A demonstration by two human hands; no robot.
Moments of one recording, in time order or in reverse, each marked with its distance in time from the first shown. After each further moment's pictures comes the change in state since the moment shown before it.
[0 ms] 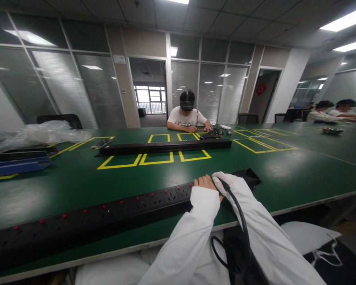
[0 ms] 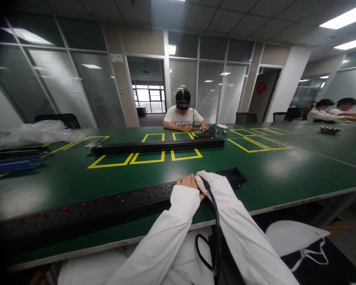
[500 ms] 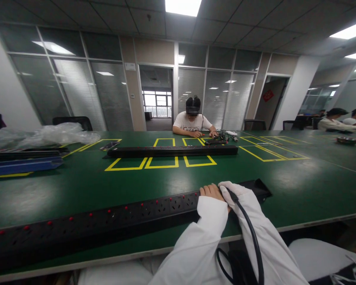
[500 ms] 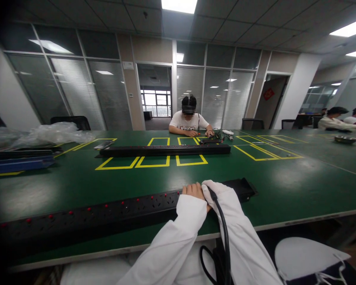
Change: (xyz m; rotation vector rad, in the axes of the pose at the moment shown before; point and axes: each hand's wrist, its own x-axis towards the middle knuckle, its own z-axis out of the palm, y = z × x) left_hand 0.001 0.007 0.001 -0.013 -0.030 -0.084; right_hand 0.004 -0.005 -0.010 -0.087 0.009 -0.036
